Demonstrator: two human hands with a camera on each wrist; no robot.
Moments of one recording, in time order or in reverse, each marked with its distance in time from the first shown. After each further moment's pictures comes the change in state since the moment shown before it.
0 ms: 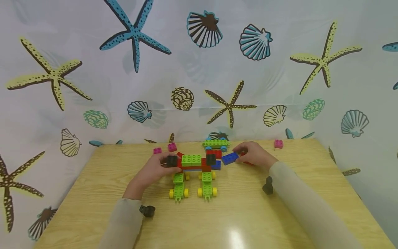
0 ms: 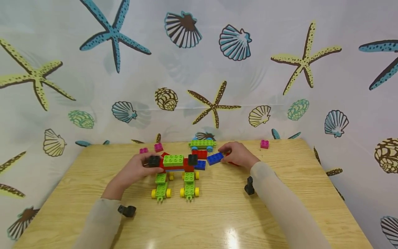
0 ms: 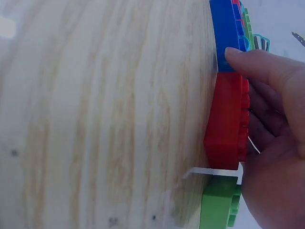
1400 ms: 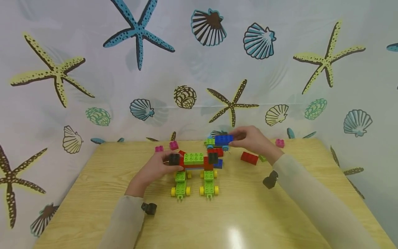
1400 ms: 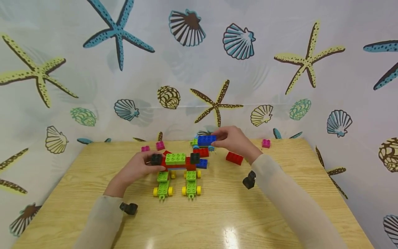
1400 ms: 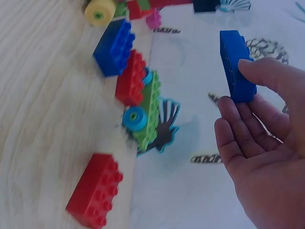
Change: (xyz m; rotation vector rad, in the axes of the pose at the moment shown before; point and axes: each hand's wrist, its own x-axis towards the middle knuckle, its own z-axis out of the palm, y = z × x) left_hand 0.001 0.000 -0.002 0.019 -0.012 -0.019; right_hand -0.026 -0.090 -0.028 0.101 0.084 -0.099
